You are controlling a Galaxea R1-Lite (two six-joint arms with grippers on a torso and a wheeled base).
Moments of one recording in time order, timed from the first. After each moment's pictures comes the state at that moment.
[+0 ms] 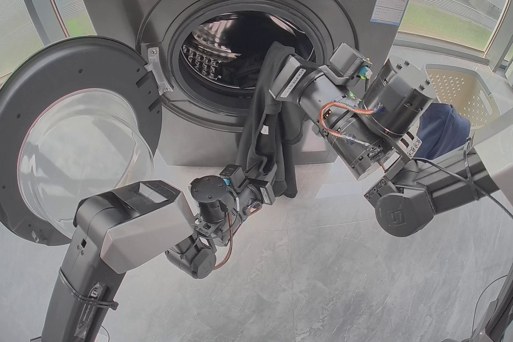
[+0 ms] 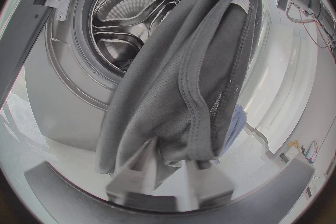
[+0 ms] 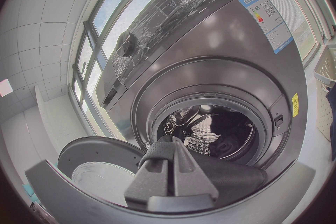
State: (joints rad) left arm -0.58 2.57 -1.18 -1.55 0.03 -0.22; right arm 0.75 2.01 -1.20 -1.28 -0.18 0.27
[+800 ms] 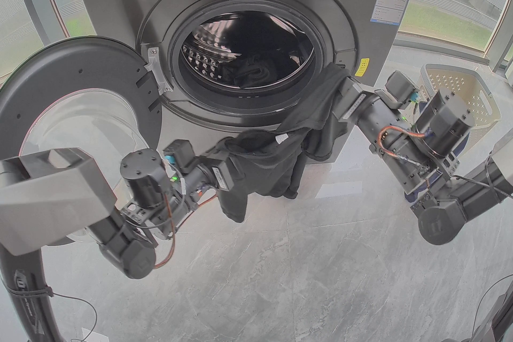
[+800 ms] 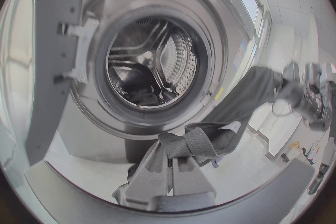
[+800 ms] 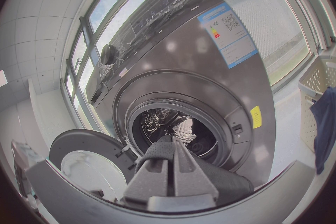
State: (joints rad) left arm -0.51 2.16 -0.76 -1.55 0.00 -0.20; right arm 0.59 1.91 -0.89 -1.46 -0.10 0.28
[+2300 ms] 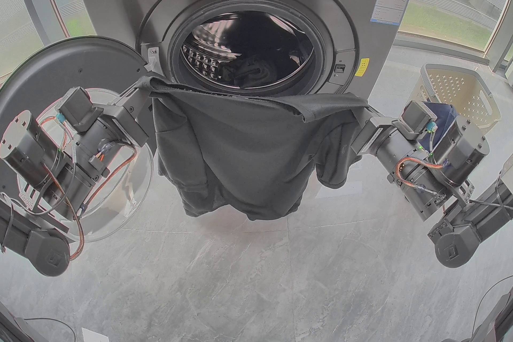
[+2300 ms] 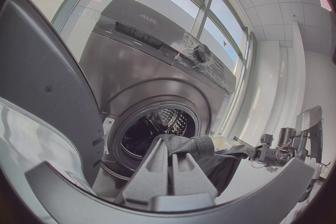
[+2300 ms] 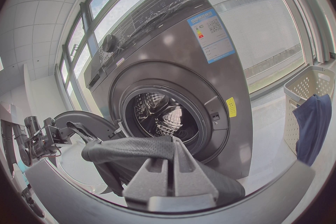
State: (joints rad) left arm -0.36 1.66 -0.54 -1.55 -0.13 -0.20; right arm 0.58 1.85 -0.66 -1.54 -0.13 0.21
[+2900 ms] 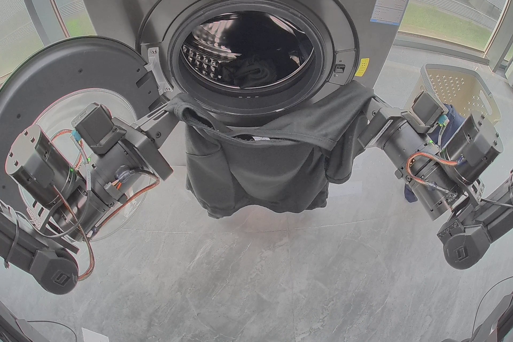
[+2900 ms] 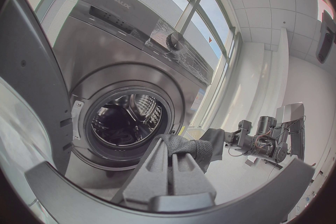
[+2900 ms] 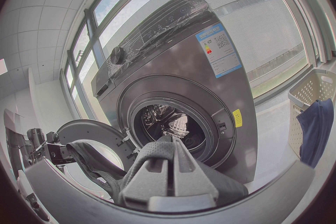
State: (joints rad) left arm -0.48 1.66 -0.49 -1.55 -0.21 -0.19; right arm 0.60 1.79 -0.65 -1.54 -0.12 0.21
